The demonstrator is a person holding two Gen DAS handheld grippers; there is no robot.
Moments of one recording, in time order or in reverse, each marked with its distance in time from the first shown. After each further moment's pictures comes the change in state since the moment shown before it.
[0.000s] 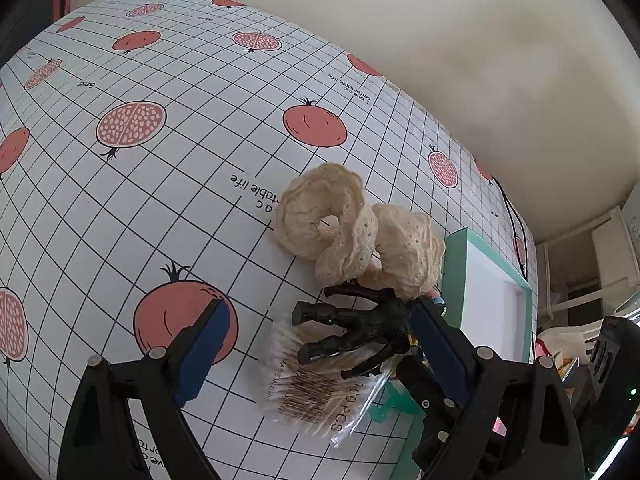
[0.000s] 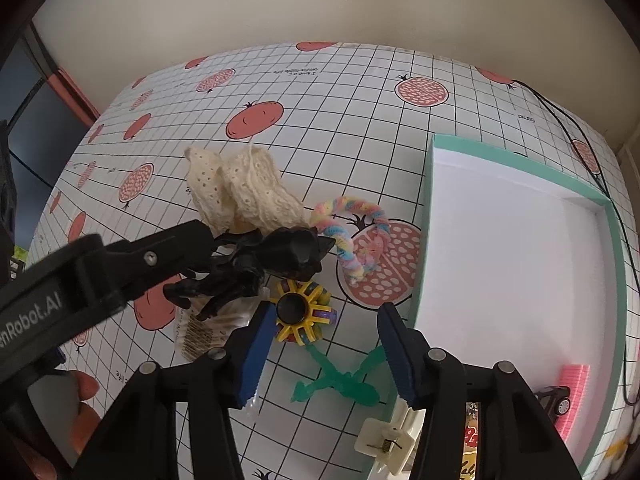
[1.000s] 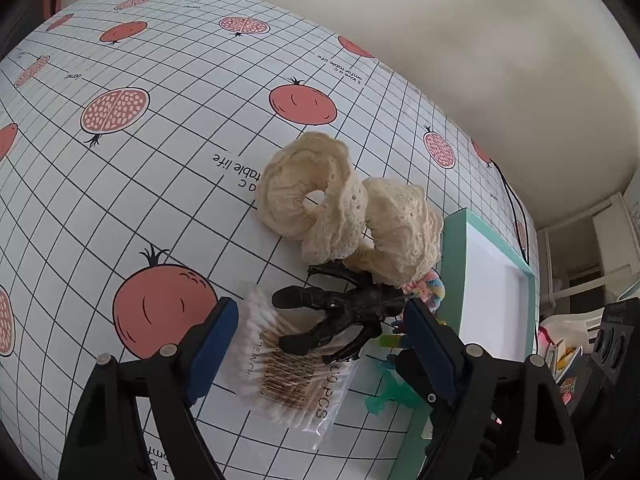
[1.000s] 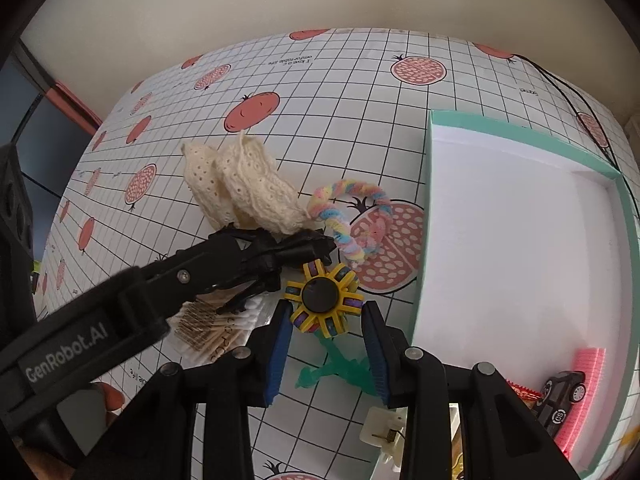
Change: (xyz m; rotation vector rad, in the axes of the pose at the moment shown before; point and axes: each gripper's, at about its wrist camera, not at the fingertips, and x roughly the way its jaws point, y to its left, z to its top) left arm 0.018 -0.007 -0.023 0.014 0.030 -0.007; right arm 0.002 -0.010 -0.002 0.067 0.043 0.056
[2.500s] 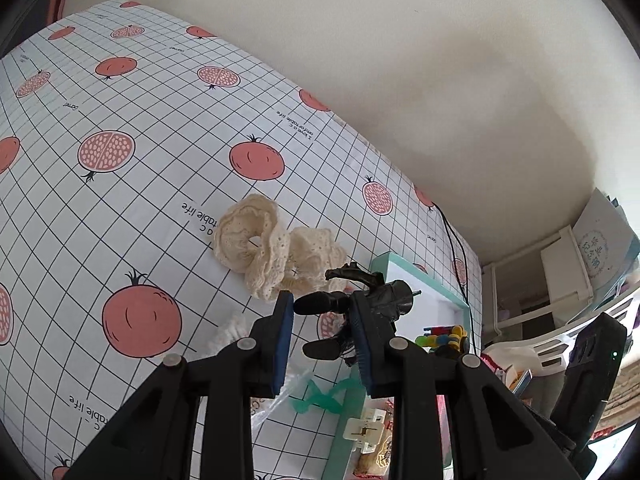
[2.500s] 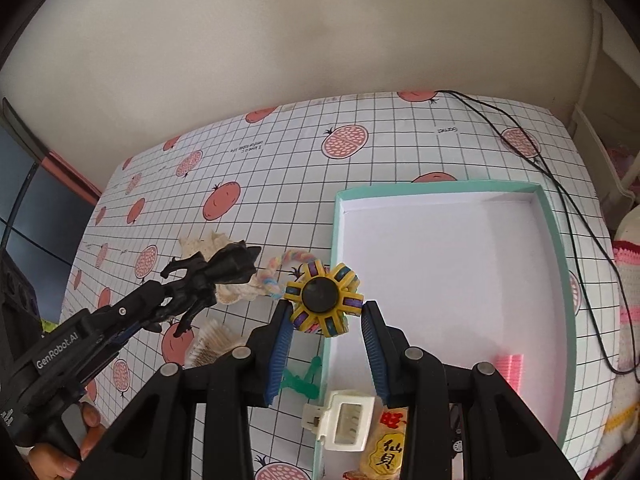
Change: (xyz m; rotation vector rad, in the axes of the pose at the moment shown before) left arm -0.055 -0.025 0.005 -0.030 -0.122 -0.158; right arm -0.081 -0.062 0.011 0.162 -0.160 -0.007
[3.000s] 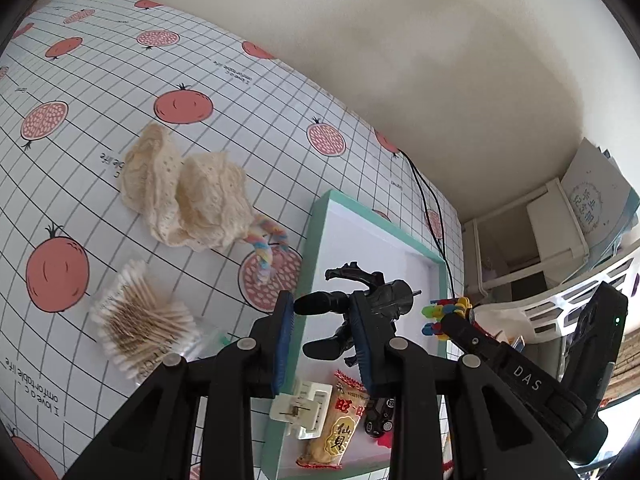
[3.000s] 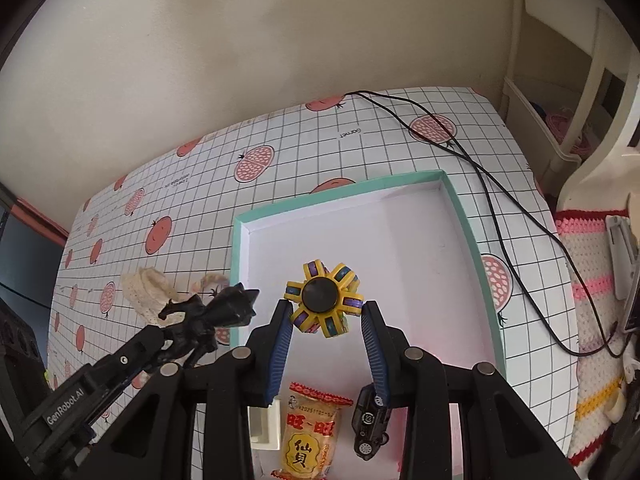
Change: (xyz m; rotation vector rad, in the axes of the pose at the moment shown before) left arm 0.042 -0.060 -0.044 0.072 0.120 -0.045; right arm -0.017 -0.080 0.000 0.150 -0.022 -0.106
